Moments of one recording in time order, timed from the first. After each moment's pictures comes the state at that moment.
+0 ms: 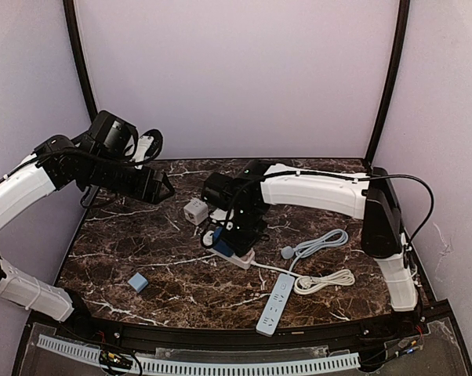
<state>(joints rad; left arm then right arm) -0.71 1.24 1.37 -0.94 -0.06 -0.30 1.07 2.20 2.00 -1.25 0.05 0.16</state>
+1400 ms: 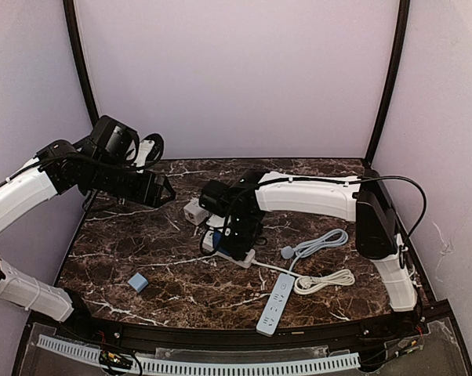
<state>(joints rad) -0.71 1.23 1.32 -0.90 -0.04 -0.31 1.08 2.24 1.98 -1.18 0.11 0.04</state>
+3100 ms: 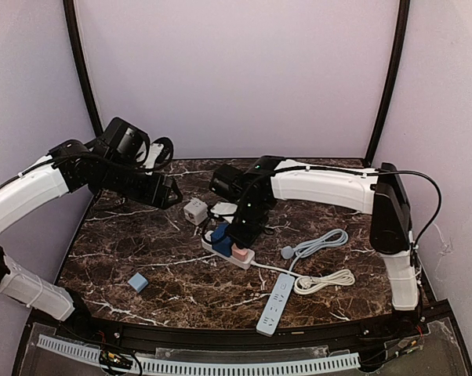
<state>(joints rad) -0.71 1.29 1.32 -0.87 -0.02 -0.31 1.03 2.15 1.92 -1.14 0.00 0.03</state>
